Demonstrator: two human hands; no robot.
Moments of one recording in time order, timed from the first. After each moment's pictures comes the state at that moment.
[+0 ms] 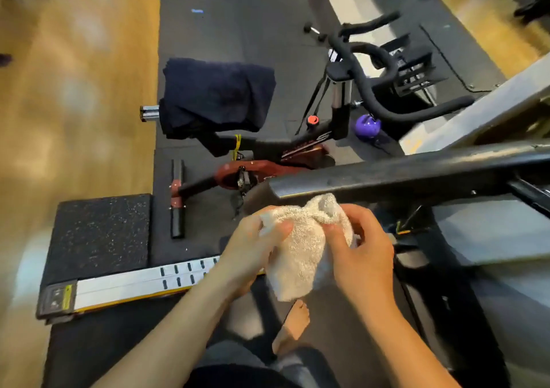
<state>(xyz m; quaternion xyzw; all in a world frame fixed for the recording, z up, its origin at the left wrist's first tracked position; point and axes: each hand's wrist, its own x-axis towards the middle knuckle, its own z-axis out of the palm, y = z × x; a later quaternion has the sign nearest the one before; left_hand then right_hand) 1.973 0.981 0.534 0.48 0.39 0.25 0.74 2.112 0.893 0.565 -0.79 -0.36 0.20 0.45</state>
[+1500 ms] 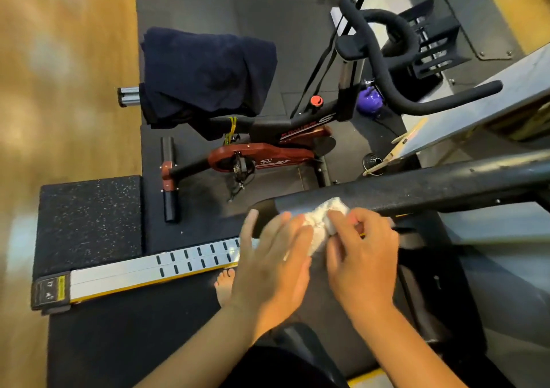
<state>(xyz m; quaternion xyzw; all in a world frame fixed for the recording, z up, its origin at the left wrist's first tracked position) 1.990 0.995 0.485 0.91 0.35 0.21 0.07 2.130 0.943 0.528 -0.82 -0.54 -0.06 0.16</state>
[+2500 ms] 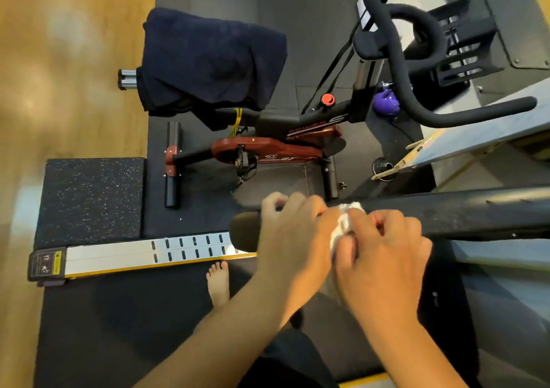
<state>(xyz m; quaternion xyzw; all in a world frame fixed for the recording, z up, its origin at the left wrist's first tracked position) 2.066 1.034 0.532 0.86 0.43 0.19 0.19 2.171 0.969 0.550 -0.85 -0.51 -0.03 0.09</state>
